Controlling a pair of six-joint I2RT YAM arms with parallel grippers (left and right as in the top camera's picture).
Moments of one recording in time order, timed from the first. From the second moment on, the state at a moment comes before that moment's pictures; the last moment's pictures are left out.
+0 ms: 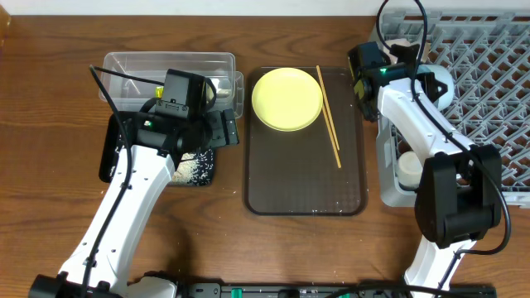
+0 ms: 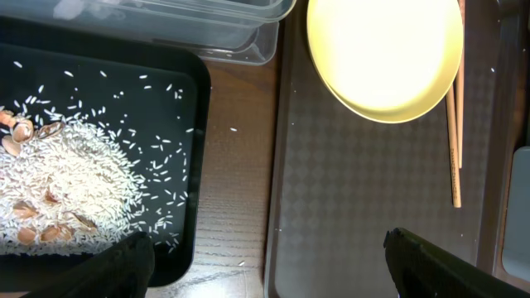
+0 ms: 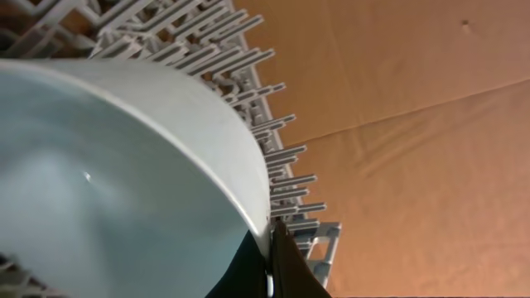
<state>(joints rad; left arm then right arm) -0.24 1.41 1.21 -0.89 0.12 -0.41 0.25 1.99 1.53 -0.93 1.26 0.31</state>
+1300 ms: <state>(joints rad) -0.24 1.41 1.21 -0.89 0.12 -0.41 0.40 1.99 1.77 -0.90 0.37 0.18</state>
